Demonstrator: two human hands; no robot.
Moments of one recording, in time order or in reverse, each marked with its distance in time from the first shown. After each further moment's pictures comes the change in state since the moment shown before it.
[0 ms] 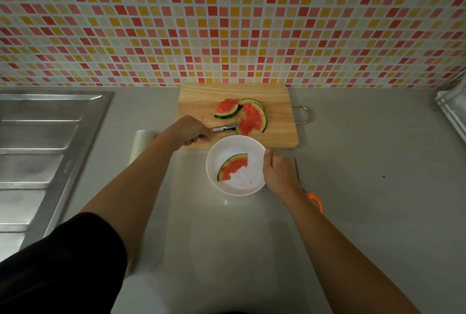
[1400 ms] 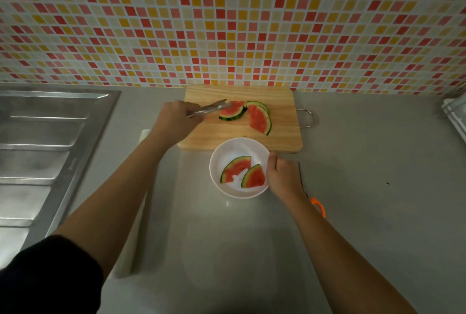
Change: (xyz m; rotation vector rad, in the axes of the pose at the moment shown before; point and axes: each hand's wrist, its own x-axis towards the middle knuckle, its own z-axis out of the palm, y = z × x) left_hand -0.033 0.000 -0.025 0.465 0.518 0.529; right_hand 0.000 -0.001 0.001 0.009 0.010 0.040
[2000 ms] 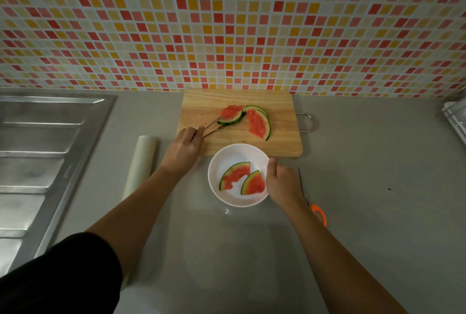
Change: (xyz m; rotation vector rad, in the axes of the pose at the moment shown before) left_hand -0.025 -0.035 0.072 0.358 0.235 0.400; right_hand 0.003 0.004 0.004 -0.024 0.017 -0.026
